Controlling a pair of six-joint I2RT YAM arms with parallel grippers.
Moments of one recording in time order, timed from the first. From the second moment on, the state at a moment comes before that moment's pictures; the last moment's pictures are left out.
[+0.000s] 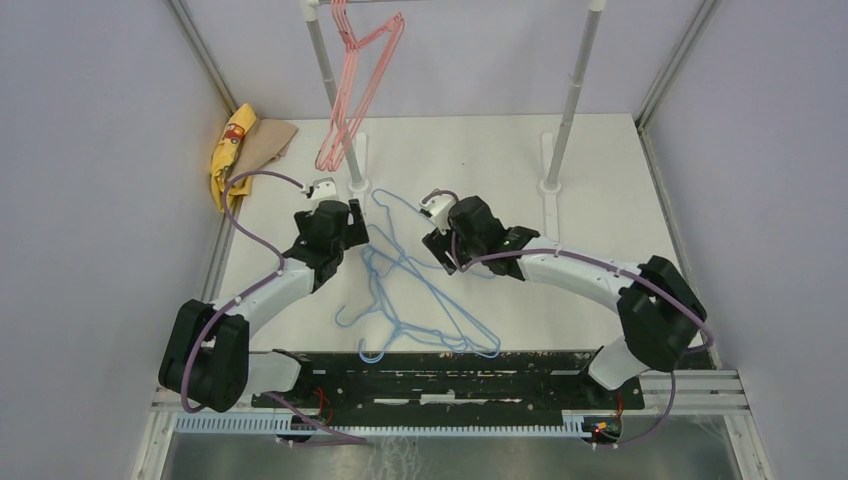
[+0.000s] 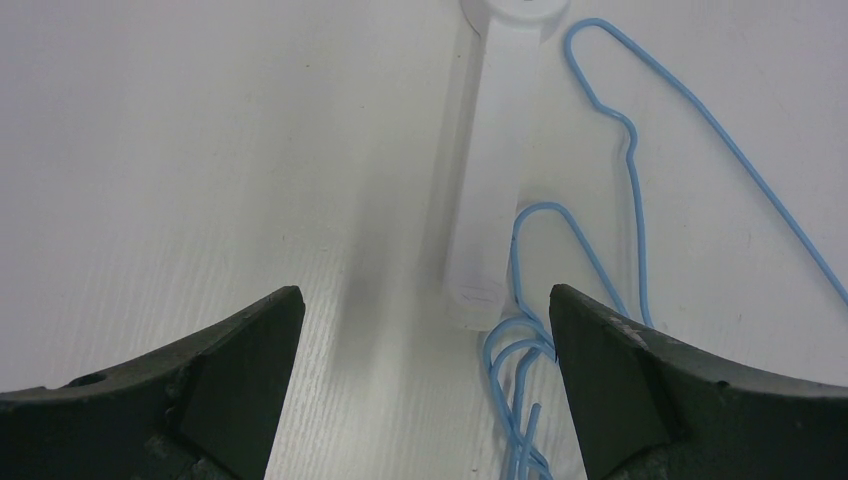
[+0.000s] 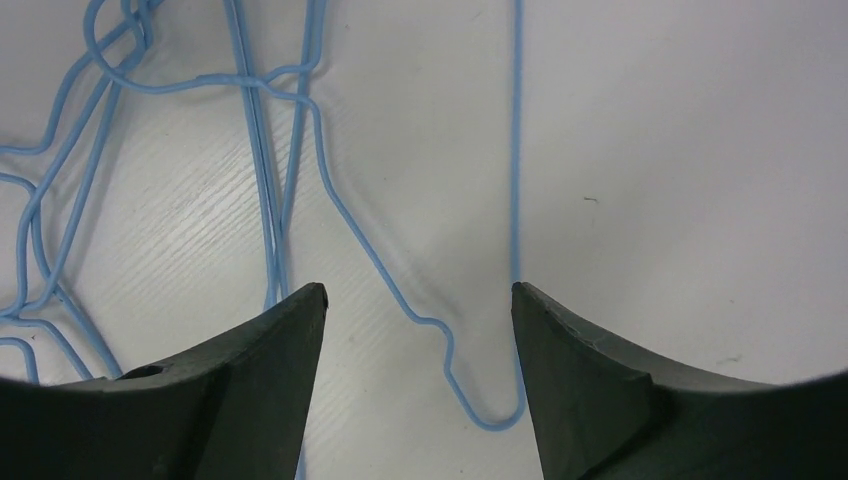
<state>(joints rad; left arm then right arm) -0.37 1.29 0.65 0.01 -0.46 -0.39 0.82 1.51 1.01 -0.20 0.11 -0.07</state>
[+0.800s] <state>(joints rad) -0.35 1.27 0.62 0.03 -0.46 -0.39 0.77 1.92 1.24 -0.20 -0.18 -0.14</state>
